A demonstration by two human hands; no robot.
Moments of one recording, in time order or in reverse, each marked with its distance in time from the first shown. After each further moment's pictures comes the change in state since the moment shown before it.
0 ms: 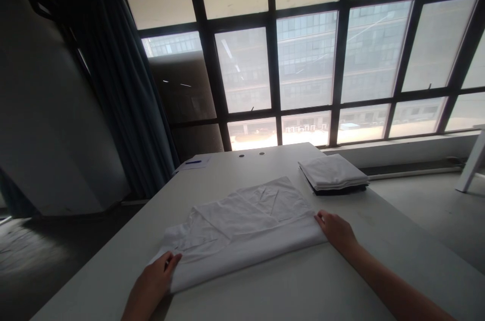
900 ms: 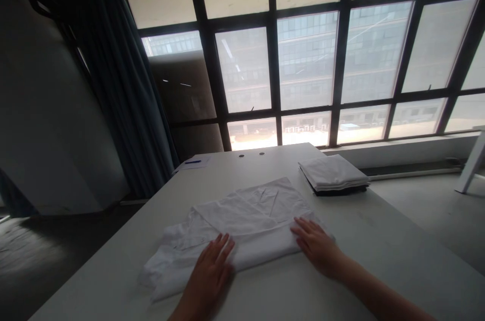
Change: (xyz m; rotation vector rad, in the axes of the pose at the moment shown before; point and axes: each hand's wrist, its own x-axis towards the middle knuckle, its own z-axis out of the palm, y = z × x) left_hand -0.033 0.107 0.050 0.124 0.134 0.736; right_hand -0.041 -0.047 -0.004 0.209 -0.081 -0.494
